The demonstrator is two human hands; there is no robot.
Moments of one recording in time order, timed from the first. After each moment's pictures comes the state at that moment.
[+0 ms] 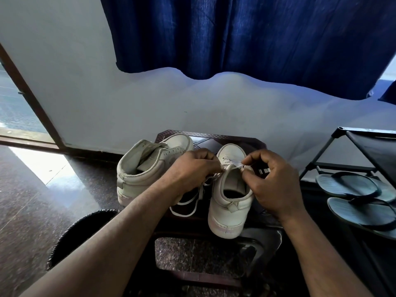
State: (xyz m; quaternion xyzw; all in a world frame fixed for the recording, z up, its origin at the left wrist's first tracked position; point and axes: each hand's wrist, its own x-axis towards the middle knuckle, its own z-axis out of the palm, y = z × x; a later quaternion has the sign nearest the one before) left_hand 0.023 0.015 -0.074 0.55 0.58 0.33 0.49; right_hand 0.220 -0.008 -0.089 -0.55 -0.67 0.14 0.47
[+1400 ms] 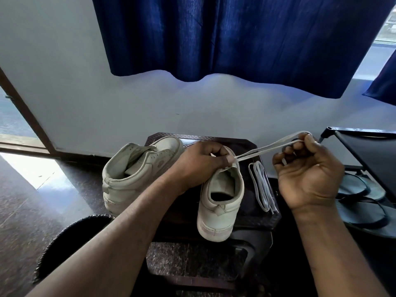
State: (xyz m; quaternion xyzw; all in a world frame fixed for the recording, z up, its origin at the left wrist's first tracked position) left_hand 0.052 0.032 -0.065 0.68 0.49 0.35 0.42; right_hand 0.271 0.013 -0.069 -0.29 -0.27 0.53 0.75
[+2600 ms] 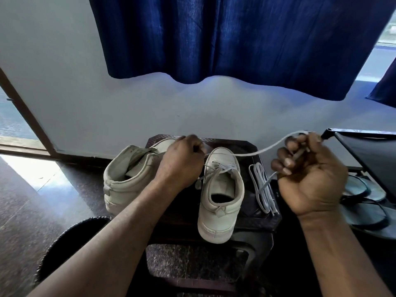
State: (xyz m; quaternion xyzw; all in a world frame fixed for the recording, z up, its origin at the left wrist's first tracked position) left_hand 0.036 0.036 -0.065 0.65 0.63 0.35 0.23; right_hand 0.268 0.002 -0.058 -0.25 -0.37 0.55 0.70
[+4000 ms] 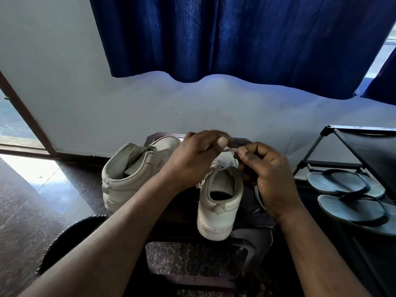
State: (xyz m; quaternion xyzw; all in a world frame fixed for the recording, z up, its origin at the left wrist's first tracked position) left_hand 0.042 0.036 -0.068 0.75 0.44 0.41 0.27; right_hand 0.223 -0.006 -0.070 -0.45 -0.54 0.43 0.57
